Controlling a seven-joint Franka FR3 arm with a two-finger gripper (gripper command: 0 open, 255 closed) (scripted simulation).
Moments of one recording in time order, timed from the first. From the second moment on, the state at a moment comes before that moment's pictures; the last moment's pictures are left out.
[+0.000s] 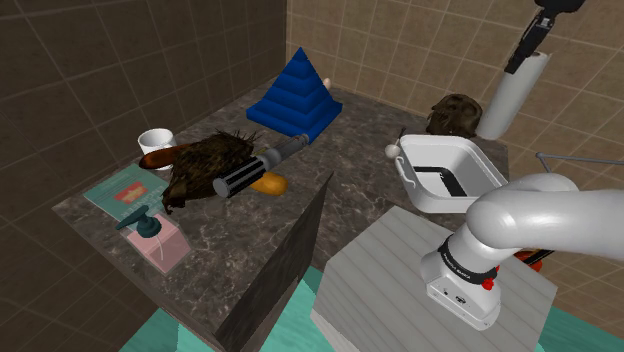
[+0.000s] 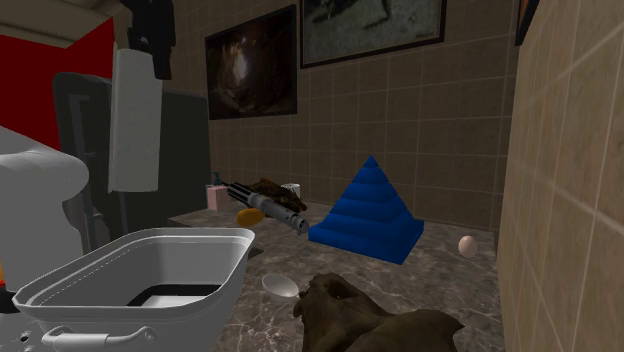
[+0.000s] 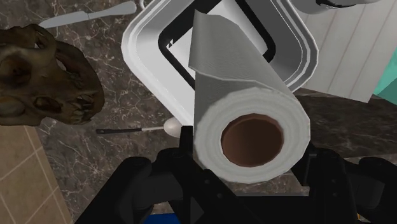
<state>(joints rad) -0.26 -0.89 -0.25 -2.17 -0.22 1.36 -0.70</state>
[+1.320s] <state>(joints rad) -0.29 -1.00 -0.29 -2.50 -0.27 1.58 -0.68</state>
